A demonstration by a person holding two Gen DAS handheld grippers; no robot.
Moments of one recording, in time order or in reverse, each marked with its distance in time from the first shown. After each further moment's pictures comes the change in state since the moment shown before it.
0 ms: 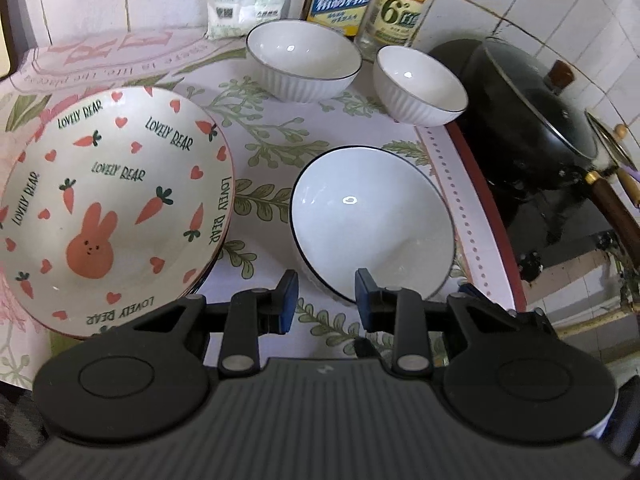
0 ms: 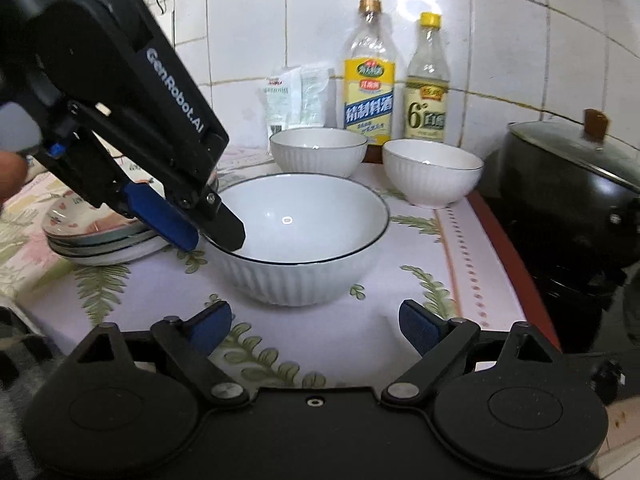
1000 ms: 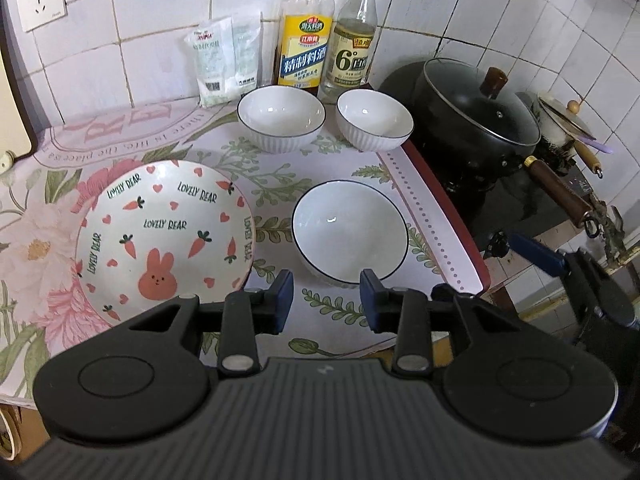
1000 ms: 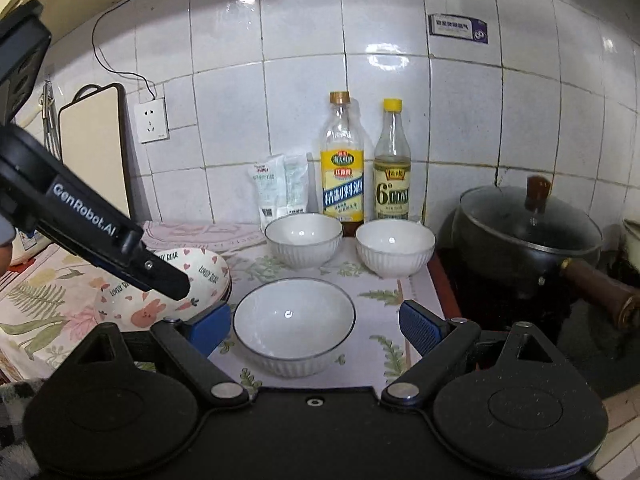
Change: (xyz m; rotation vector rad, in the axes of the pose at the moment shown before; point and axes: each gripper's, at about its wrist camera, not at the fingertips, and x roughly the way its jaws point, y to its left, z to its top) left arm -0.098 -0.008 -0.001 0.163 -0.068 -0.007; right arm -0.086 -0.006 0.059 0.051 -0.109 -0.025
